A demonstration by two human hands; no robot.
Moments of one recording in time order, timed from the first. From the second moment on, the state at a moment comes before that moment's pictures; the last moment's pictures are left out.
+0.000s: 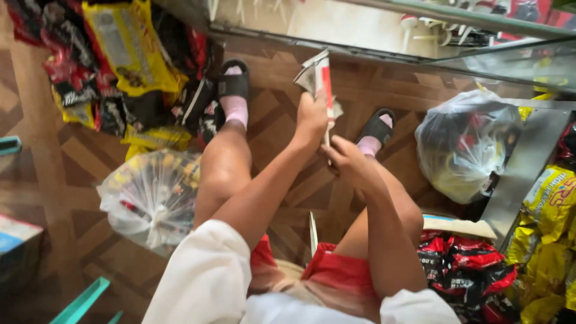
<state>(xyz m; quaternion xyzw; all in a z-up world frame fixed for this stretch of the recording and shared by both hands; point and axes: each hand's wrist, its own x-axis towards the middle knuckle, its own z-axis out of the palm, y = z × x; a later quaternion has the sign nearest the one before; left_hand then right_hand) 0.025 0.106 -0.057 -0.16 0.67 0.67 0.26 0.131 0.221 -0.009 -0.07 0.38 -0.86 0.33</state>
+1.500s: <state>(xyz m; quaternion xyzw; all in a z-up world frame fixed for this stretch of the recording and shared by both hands) 0.002 0.078 0.004 -0.27 0.42 0.83 0.27 -0.027 0.483 -0.238 0.48 0.70 -0.40 -0.34</state>
